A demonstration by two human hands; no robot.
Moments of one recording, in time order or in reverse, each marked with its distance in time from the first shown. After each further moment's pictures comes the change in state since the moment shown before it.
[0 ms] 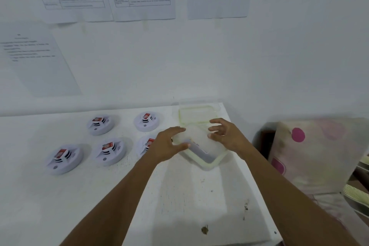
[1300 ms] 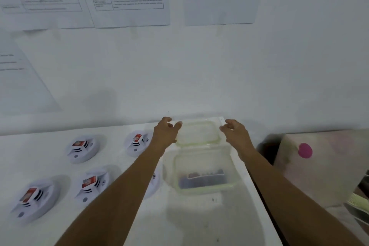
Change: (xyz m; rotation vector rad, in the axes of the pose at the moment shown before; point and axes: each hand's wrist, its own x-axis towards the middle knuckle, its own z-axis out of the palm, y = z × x) left_hand 0.134 0.001 -0.009 -0.369 0.172 -0.373; right_hand 0.097 0.000 -0.027 0.085 0.382 0.178
